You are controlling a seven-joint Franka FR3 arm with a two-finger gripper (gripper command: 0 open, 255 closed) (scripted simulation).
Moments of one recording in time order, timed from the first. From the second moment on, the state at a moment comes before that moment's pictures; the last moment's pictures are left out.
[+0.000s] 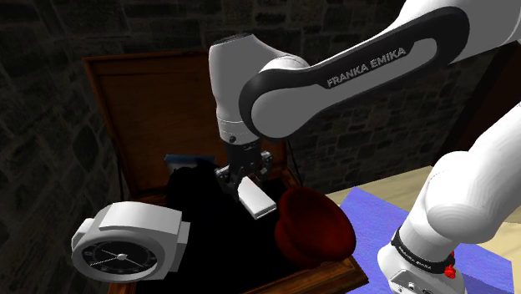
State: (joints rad) arm 0.04 -0.25 0.57 -2.24 0.15 1.99 0.84
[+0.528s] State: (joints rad) arm 0.03 -0.27 0.55 -2.15 0.15 1.87 0.83
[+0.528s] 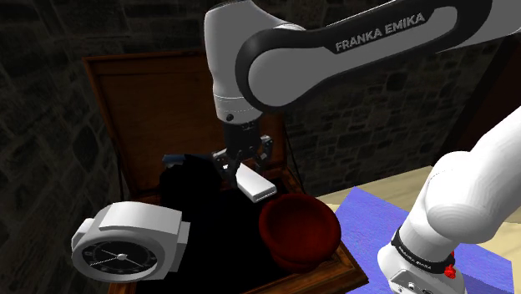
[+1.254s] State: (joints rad) arm 0.12 -0.57 0.51 -2.34 0.28 1.78 0.81
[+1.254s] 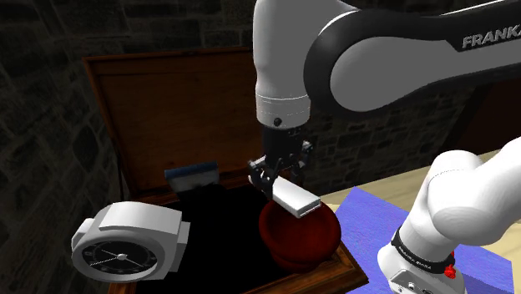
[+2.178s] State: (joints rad) arm 0.21 -0.75 0.52 -2.55 0.37 1.81 0.82
